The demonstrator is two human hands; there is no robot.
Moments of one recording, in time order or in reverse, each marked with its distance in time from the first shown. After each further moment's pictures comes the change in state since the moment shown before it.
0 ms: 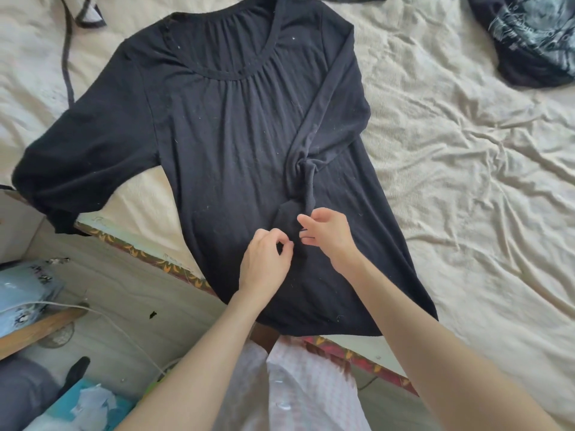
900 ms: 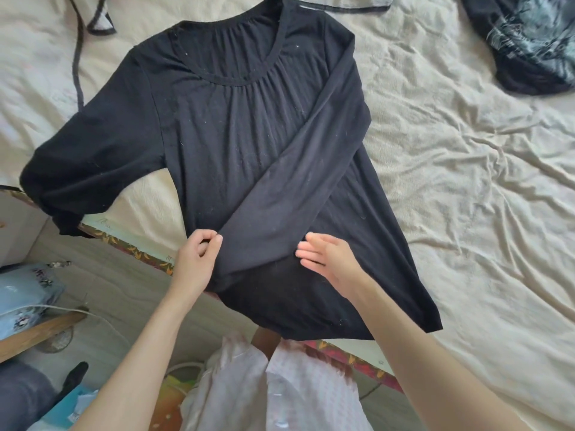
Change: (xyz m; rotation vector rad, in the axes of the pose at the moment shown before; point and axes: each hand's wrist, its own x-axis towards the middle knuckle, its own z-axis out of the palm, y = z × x) left_hand 0.003 -0.082 -0.062 -0.439 0.141 -0.183; right_hand -0.016 0.029 -0.004 0.357 -0.169 0.225
